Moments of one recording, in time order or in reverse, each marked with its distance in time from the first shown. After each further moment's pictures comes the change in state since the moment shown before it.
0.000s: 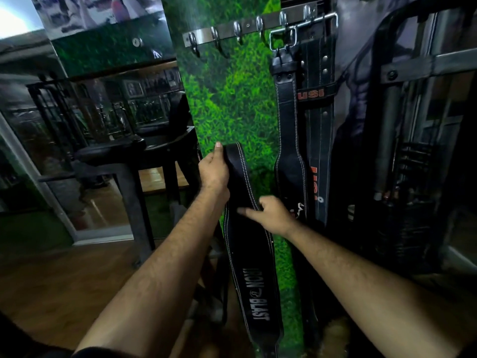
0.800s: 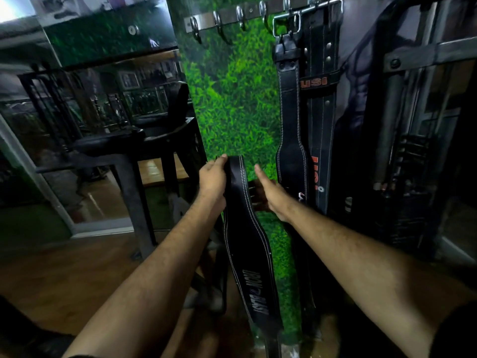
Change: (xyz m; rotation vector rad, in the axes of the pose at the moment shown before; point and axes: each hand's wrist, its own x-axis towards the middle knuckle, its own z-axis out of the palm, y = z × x) left_hand -0.022 -0.017 -0.039 -0.080 -0.186 -0.148; right_hand 0.040 0.040 0.007 0.382 -0.192 0.393
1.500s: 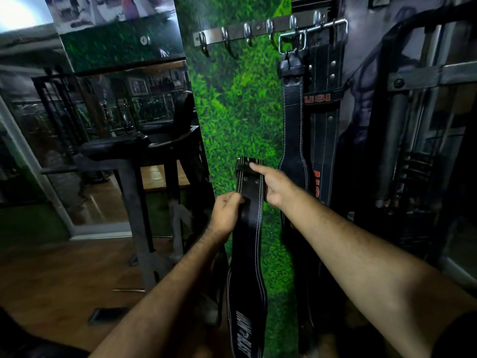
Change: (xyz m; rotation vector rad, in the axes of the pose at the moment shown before) left_hand -0.019 -0.046 -0.008 0.275 -0.201 0.190; right_hand -0.018 -0.094 0.008 0.521 0.023 -0.031
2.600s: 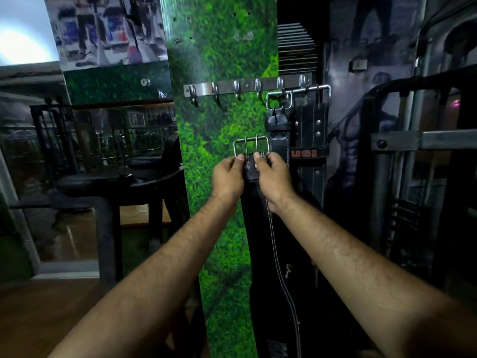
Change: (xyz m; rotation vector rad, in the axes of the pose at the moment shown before) left_hand 0.131 0.116 0.073 -0.116 0.119 0.158; right_hand 0.025 -0.109 0.013 -0.364 0.291 -0.713
